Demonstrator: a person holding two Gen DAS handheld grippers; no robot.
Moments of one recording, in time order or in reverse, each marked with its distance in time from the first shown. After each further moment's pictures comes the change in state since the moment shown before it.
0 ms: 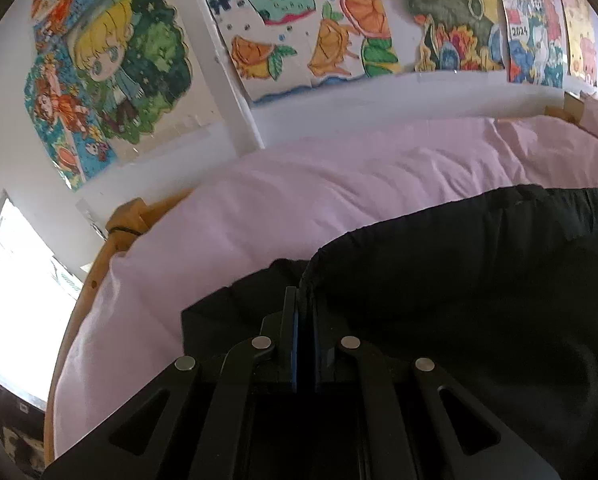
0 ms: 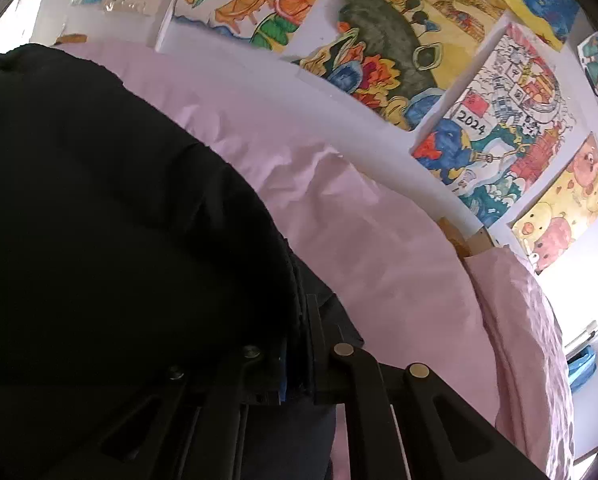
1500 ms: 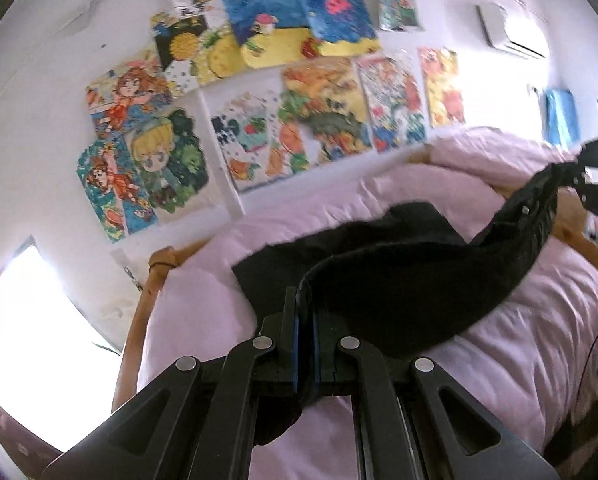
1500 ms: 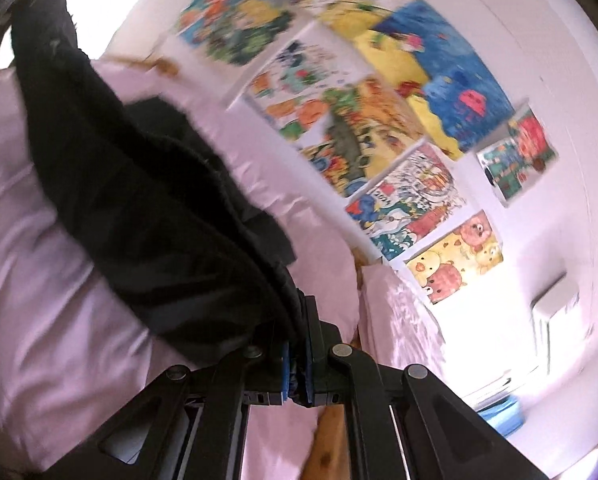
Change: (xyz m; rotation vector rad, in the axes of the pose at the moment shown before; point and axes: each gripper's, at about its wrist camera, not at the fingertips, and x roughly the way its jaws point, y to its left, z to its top) left arm -0.383 0.016 -0.152 0.110 -0.324 -0.160; right arm -0.373 0.029 -0.138 -0.209 -0.197 -0.133
